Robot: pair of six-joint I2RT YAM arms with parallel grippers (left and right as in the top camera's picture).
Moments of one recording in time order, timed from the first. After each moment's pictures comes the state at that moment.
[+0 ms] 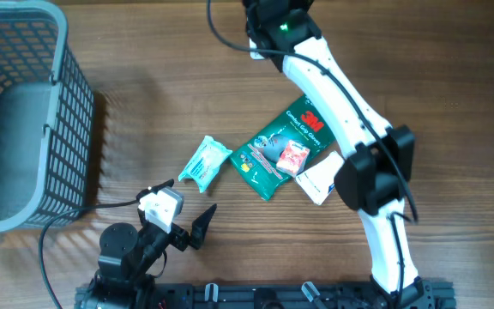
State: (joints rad) left arm -0.20 0.06 0.13 -0.44 0.37 0.00; right arm 0.50 2.35 2.29 -0.45 0.72 0.64
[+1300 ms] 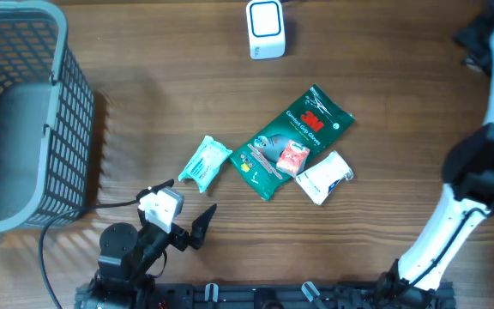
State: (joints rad) left arm -0.20 0.06 0.13 -0.44 0.37 0.00; right arm -0.37 2.29 2.30 -1.21 0.24 0.56
